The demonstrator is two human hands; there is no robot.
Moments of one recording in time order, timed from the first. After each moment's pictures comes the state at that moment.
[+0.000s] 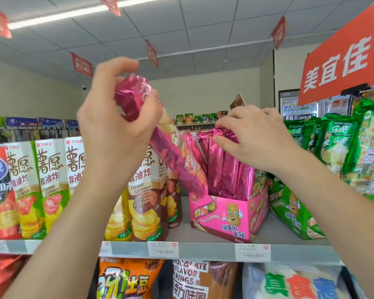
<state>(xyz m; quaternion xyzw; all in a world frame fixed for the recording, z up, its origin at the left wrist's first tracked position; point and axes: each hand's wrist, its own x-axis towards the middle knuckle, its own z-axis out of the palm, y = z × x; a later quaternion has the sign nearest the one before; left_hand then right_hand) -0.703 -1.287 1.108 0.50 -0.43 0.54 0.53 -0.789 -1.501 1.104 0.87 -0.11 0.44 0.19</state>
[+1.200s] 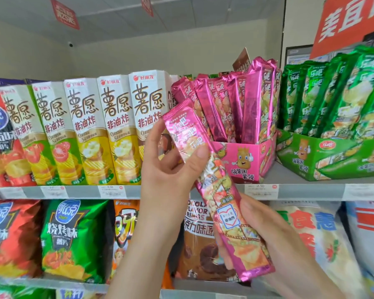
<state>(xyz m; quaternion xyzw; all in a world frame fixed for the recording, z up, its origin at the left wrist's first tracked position) -0.734 -1.294 0.963 0.43 -0.42 -0.01 0.80 -0.831 -1.409 0.900 0.61 -0.01 0.14 -0.78</state>
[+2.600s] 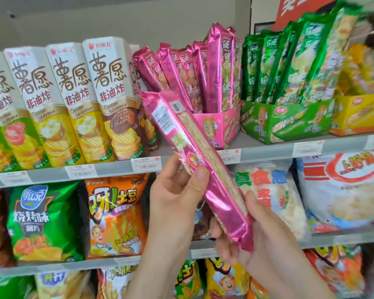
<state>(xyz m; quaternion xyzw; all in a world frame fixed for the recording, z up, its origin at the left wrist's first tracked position) -0.788 -1.302 0.906 0.40 -0.42 -0.16 0.79 -0.916 -1.384 0.871 0.62 -0.11 0.27 -0.73</state>
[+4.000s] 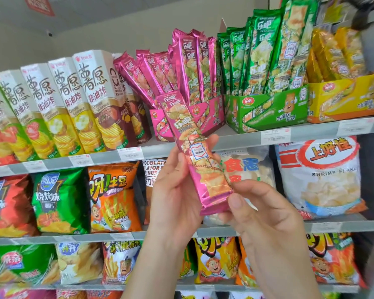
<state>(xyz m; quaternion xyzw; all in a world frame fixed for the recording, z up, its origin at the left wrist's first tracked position) -0.862 -1.330 0.913 0.26 -0.32 -0.33 0.85 -0.966 -1.393 0.863 0.52 0.00 0.45 -0.73</state>
